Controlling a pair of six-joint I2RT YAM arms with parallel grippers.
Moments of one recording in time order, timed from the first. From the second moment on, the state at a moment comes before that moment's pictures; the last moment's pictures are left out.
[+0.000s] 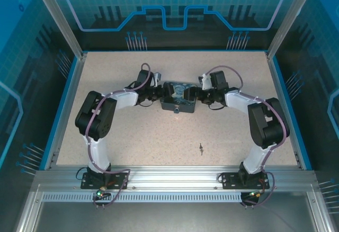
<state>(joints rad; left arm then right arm) -0.35 1.92 1.12 0.05 0.43 -0.66 0.30 1.77 1.04 -0.13 -0.58 0.43</state>
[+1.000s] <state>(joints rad) -0.22 1.42 0.86 -0.04 0.19 -0.53 0.48 1.47 0.95 -0.40 -0.36 0.43</state>
